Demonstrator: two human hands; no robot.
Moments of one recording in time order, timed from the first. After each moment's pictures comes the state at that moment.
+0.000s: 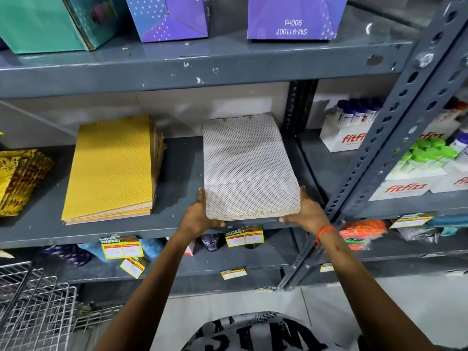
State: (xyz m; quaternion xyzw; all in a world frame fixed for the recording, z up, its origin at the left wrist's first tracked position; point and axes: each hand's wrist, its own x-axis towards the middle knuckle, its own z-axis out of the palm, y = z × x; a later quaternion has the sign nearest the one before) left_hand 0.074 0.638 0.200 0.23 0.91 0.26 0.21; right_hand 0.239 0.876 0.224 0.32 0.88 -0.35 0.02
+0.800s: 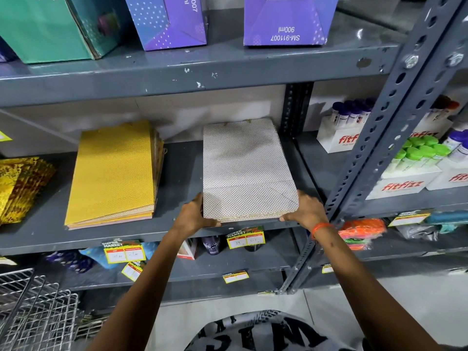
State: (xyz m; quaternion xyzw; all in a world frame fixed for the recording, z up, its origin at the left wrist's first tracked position) left_hand 0.064 0.622 0.214 0.28 0.88 0.33 0.20; right_hand 0.238 0.869 0.232 0.35 0.90 -0.27 -0.01
